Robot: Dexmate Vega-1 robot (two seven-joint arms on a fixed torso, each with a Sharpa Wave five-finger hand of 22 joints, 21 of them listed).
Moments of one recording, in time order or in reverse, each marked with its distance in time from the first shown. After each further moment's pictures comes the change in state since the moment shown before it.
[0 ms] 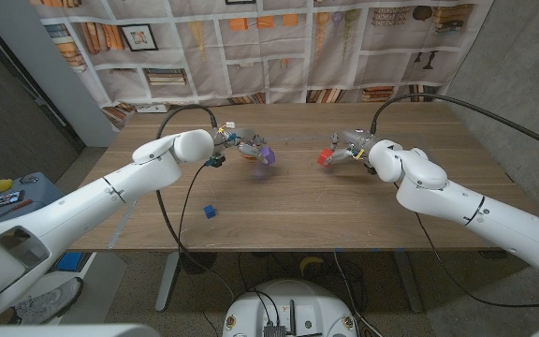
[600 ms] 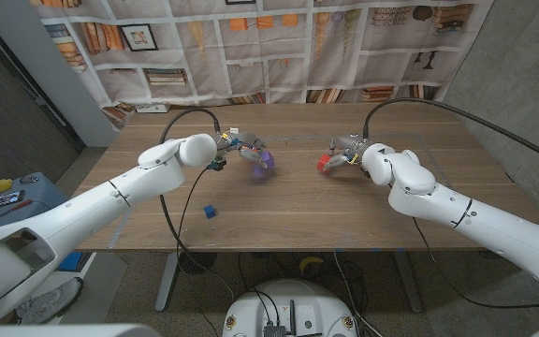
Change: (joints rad) left arm 0.004 -0.020 0.021 0.023 0.076 0.003 0.003; left_hand 0.007 0.006 -0.012 0.004 -0.003 0.000 0.000 -0.009 0.005 0.005 -0.005 0.000 0.000 0.009 0.002 0.000 0.000 0.008 -0.002 0.000 0.000; right arm 0.009 0.047 -0.033 0.042 -0.120 -0.004 0.079; right_hand 0.000 0.000 -0.004 0.001 -0.001 -0.004 -0.004 0.000 0.008 0.007 -0.007 0.000 0.000 0.003 -0.003 0.000 0.000 0.000 0.000 0.000 0.000
